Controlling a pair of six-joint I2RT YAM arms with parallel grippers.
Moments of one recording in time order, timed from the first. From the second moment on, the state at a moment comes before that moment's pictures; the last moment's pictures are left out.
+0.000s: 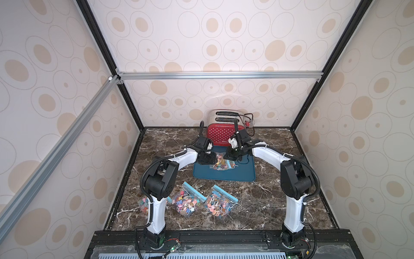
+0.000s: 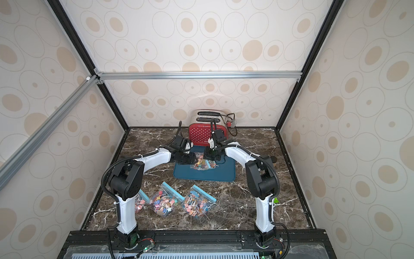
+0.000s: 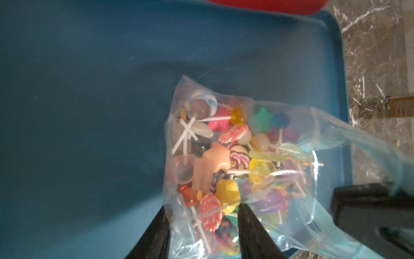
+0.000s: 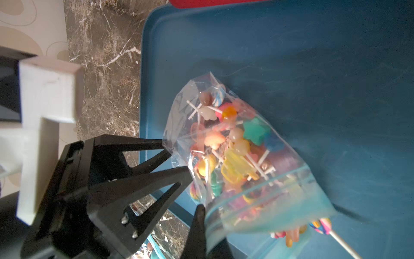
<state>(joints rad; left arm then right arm) -0.47 2.02 1.40 -0.38 0.29 -0.37 0.45 1.99 1.54 -0.56 -0.41 0.56</state>
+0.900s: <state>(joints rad) -0.45 1.89 1.42 -0.35 0.31 -0.38 0.46 1.99 1.53 -0.56 -0.36 0.56</state>
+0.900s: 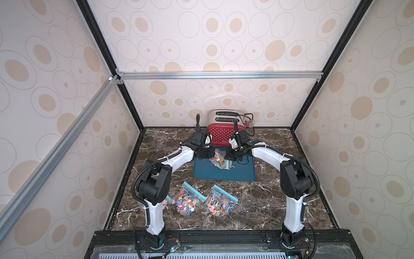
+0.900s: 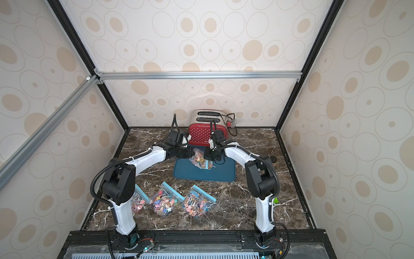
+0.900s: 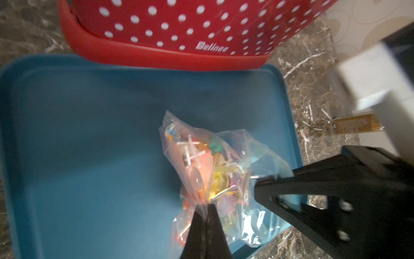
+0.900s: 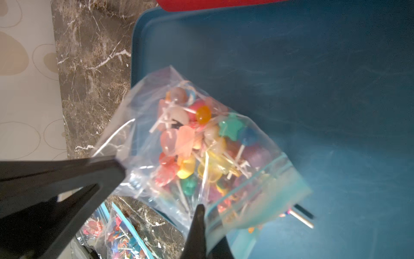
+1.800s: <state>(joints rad) -0.49 1.85 1.56 -0.49 0.28 -0.33 0.46 1.94 1.41 -0.42 -0.34 0.63</state>
